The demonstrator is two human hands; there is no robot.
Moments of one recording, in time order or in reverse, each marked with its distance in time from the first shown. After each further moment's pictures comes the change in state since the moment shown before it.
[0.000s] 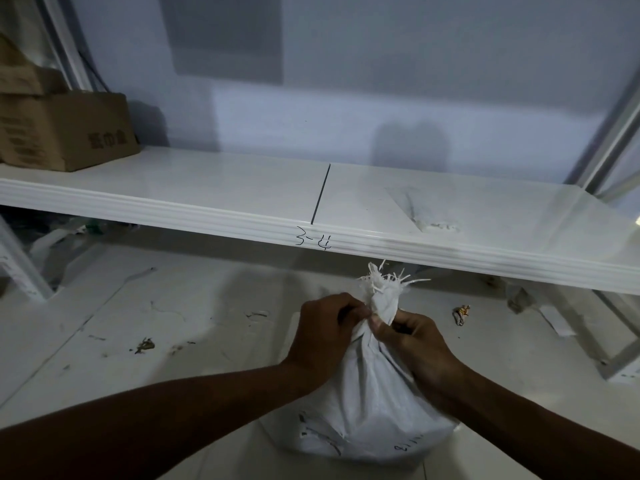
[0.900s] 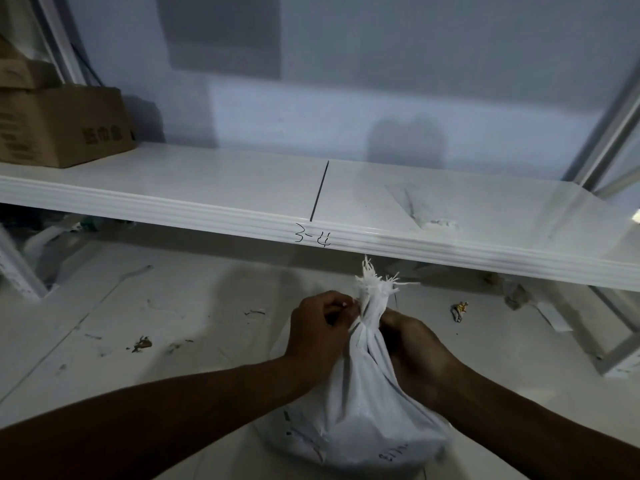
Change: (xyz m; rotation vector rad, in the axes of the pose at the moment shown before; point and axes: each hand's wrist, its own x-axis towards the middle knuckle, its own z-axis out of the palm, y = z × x) left_hand -0.005 0.005 -0.003 -0.148 0.016 -0.373; right_hand 0.003 -0.005 0.011 0.500 -0.037 0.426
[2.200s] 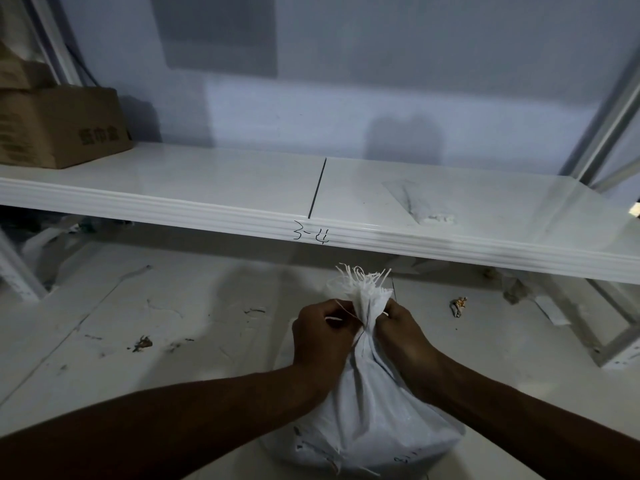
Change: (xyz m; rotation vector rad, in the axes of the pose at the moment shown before) left_hand -0.018 0.009 0.010 -0.055 0.089 -0.120; right_hand 0.007 0.008 0.016 -0.613 0.214 -0.314
